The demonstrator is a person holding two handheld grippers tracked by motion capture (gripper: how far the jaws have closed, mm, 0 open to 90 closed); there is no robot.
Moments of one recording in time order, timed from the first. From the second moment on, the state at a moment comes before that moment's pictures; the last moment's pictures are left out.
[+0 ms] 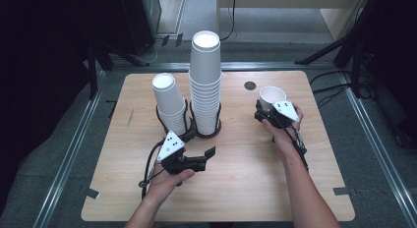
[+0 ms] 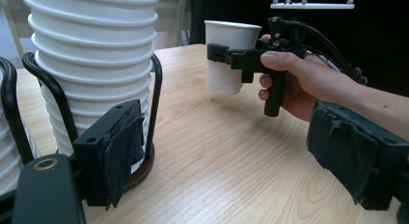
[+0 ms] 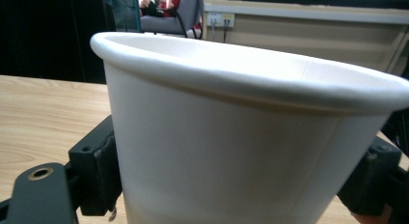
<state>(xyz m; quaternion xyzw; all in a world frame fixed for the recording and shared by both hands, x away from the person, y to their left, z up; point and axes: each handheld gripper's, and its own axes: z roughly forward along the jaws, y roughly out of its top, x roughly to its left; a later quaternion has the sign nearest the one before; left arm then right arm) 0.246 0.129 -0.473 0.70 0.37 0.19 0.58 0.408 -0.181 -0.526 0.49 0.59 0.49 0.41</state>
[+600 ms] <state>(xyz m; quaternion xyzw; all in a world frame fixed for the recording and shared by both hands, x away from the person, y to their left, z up) 0.246 0.129 -0.473 0.70 0.37 0.19 0.58 0.417 -0.183 -0.540 0.51 0.60 0.45 0.42</state>
